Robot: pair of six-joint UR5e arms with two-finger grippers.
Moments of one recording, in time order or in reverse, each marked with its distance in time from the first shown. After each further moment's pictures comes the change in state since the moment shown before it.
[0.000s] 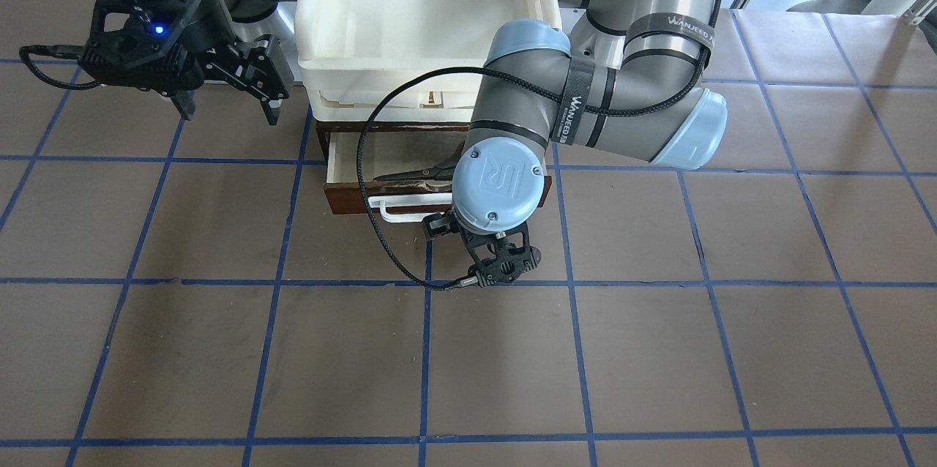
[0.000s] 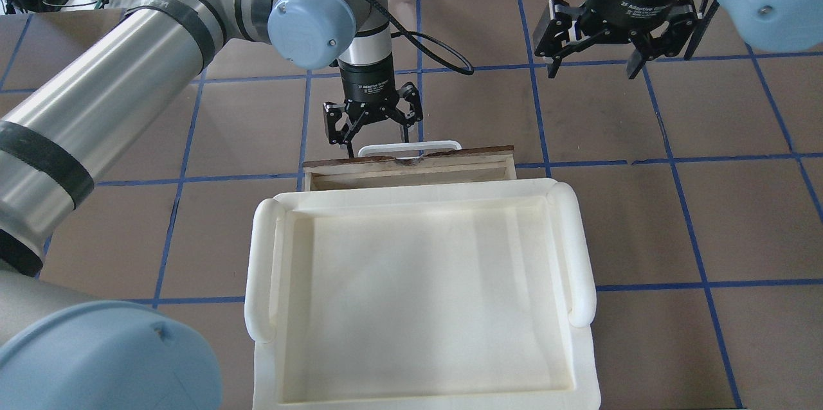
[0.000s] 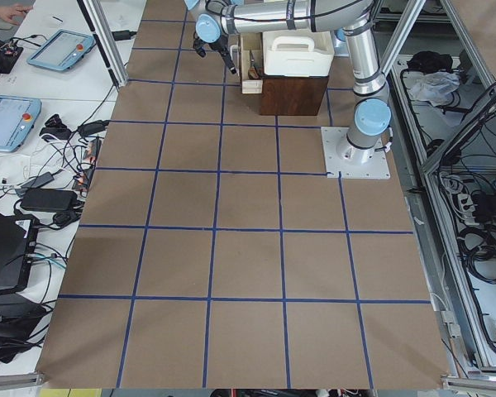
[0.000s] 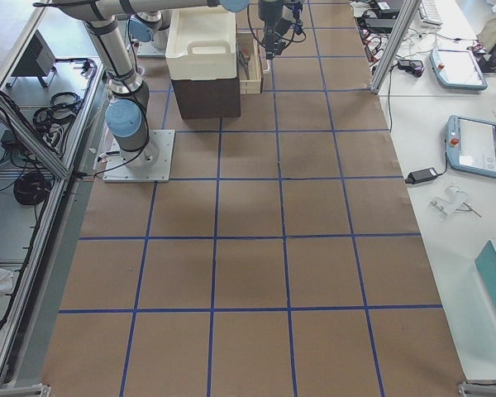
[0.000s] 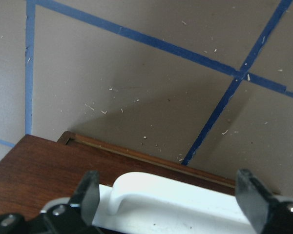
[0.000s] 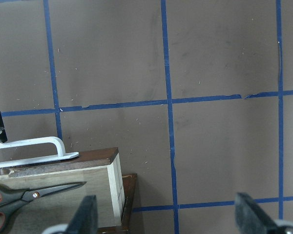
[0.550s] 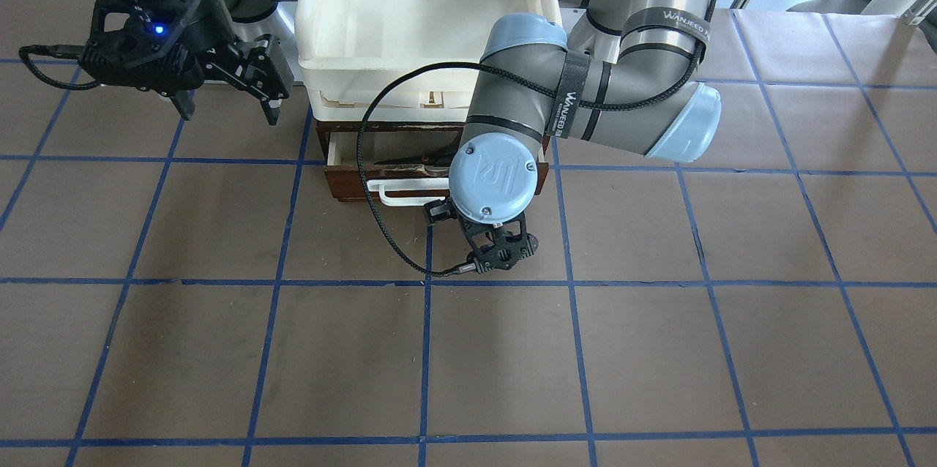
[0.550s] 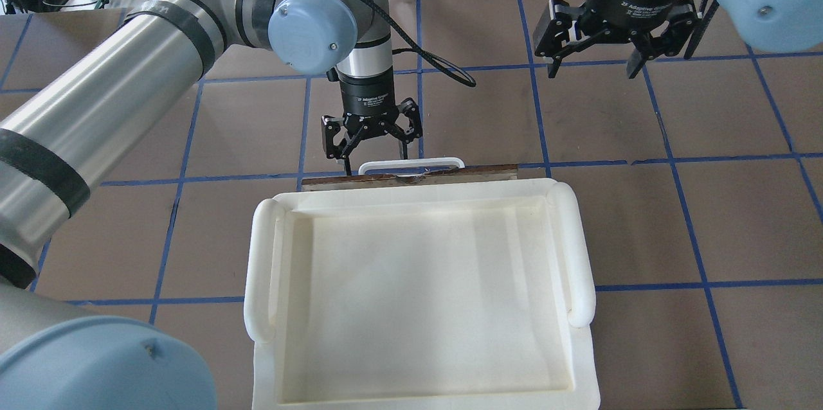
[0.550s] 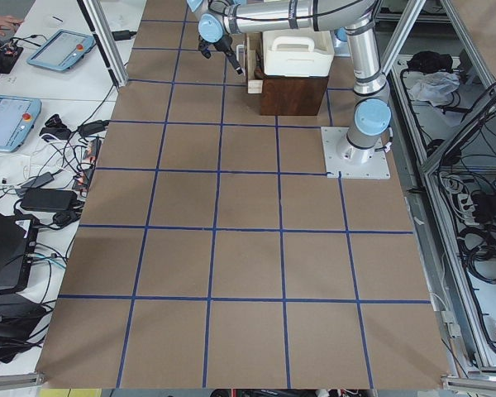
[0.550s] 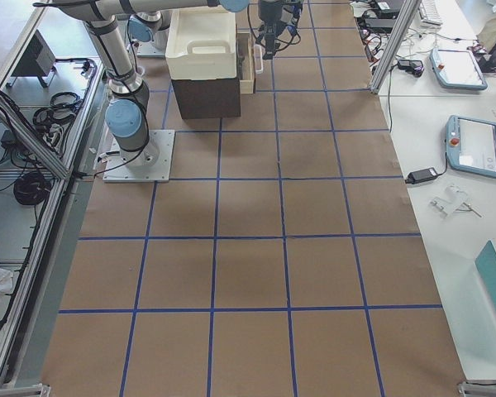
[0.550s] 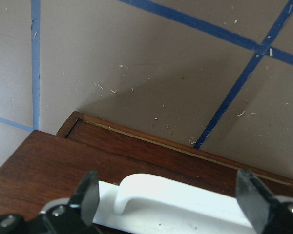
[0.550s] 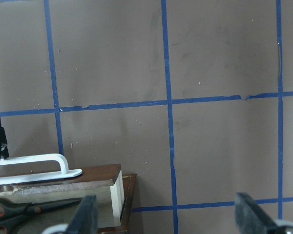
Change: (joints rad) left arm -0.010 0.017 -0.029 -0.040 -0.001 0.000; right arm 0.000 0.000 0.000 -0.001 -0.001 -0.004
